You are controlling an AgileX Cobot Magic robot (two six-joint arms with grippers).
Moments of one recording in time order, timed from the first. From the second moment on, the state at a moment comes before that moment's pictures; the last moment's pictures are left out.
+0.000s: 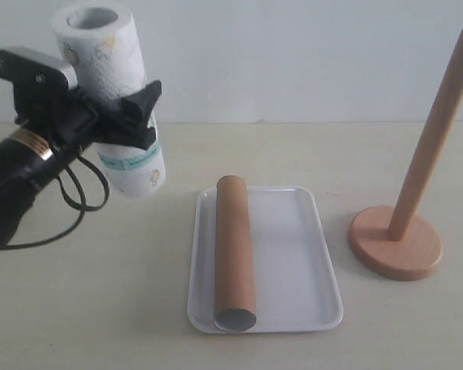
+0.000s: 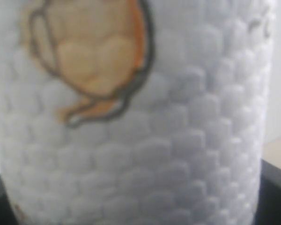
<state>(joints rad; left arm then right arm) -0.37 1.77 -0.69 0.07 -1.14 0.12 -0.05 0.00 0.00 0.10 0.32 -0.01</state>
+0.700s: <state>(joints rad) -0.41 1.17 -0.95 0.78 -0.42 -0.62 -0.05 0.00 0.00 0.10 0.32 -0.01</state>
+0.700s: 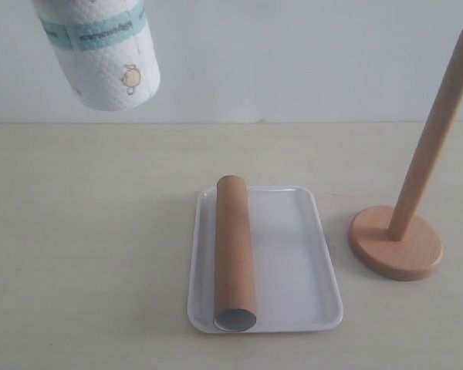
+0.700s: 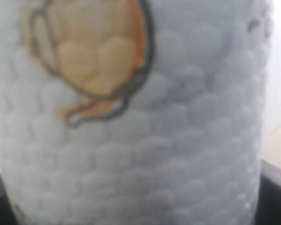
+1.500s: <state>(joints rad) -0.83 1.67 -1.53 0.88 -0.28 -0.73 -0.05 0.00 0.00 0.10 0.32 -0.01</state>
